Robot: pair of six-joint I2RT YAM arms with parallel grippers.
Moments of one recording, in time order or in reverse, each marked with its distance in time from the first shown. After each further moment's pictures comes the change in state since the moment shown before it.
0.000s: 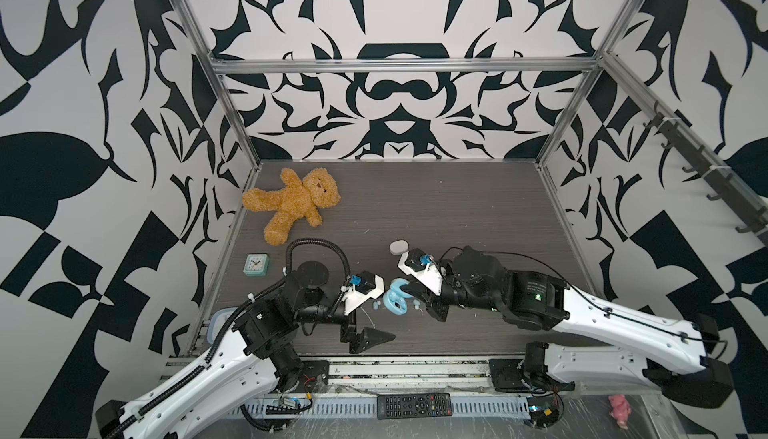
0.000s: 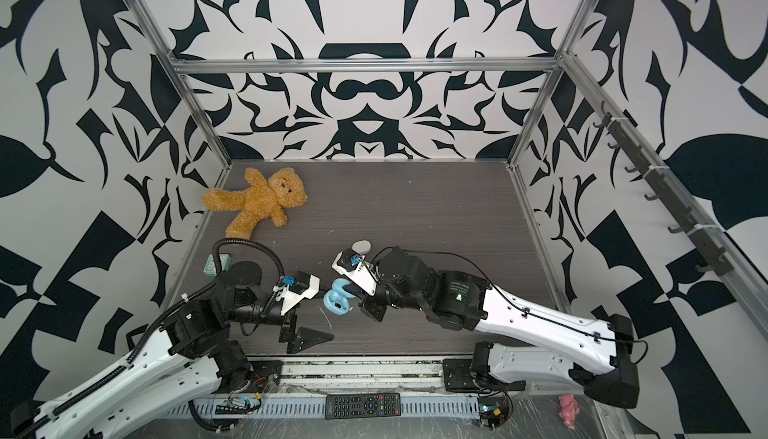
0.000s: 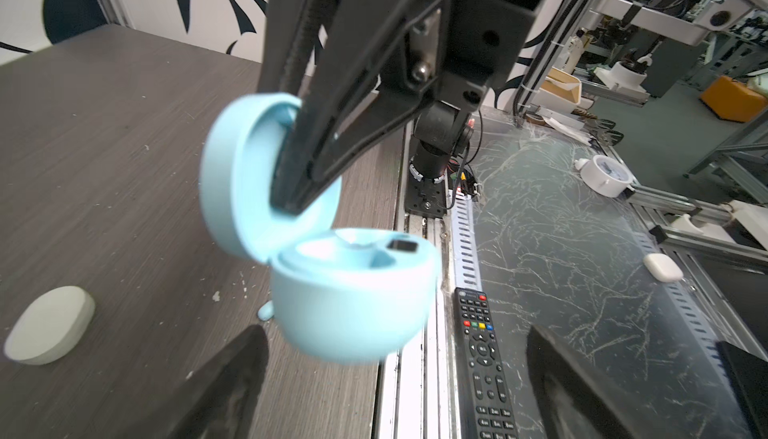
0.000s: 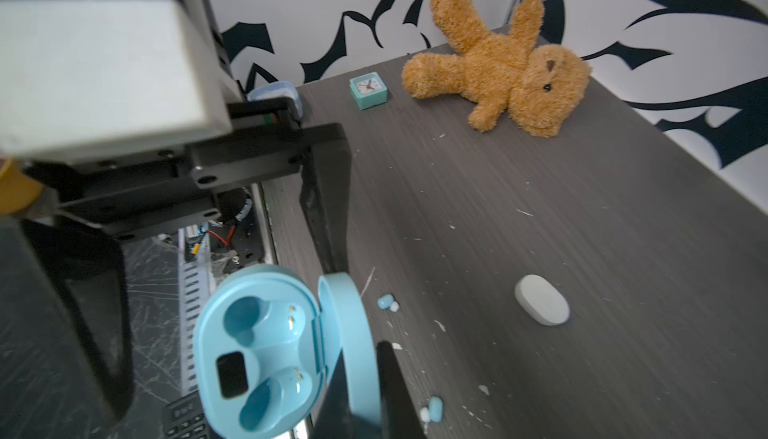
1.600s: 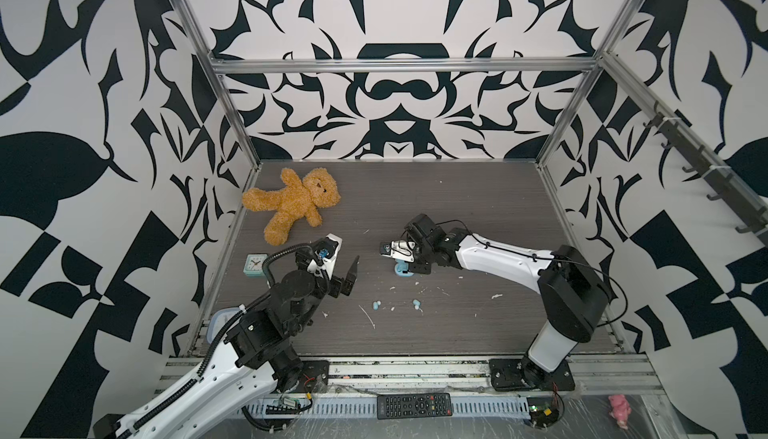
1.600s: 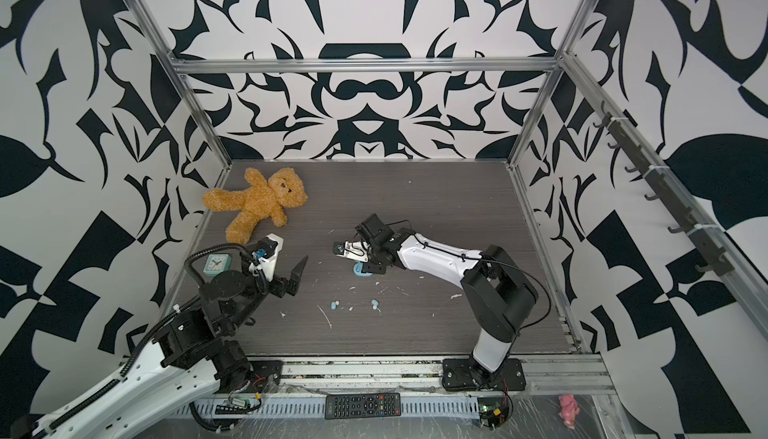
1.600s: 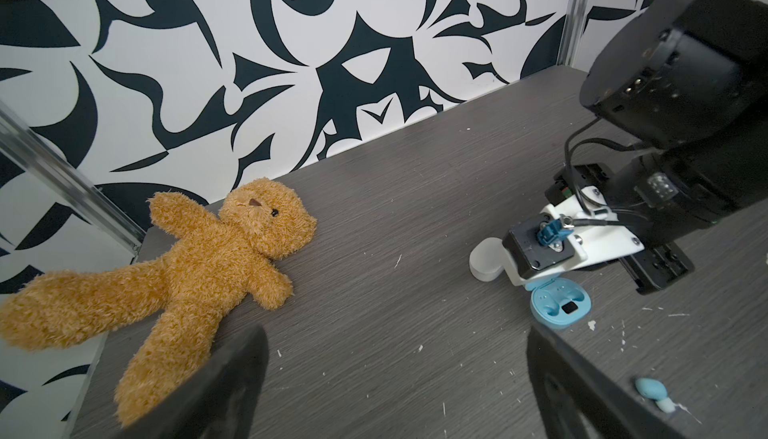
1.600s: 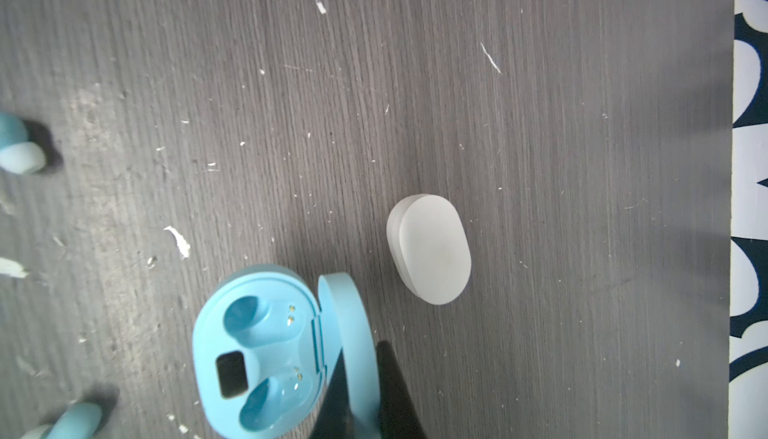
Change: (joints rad) left arm 0.005 -0.095 -0.076 0.108 -1.100 -0.008; right arm -0.377 0.676 0.084 0.108 -0.013 -0.717
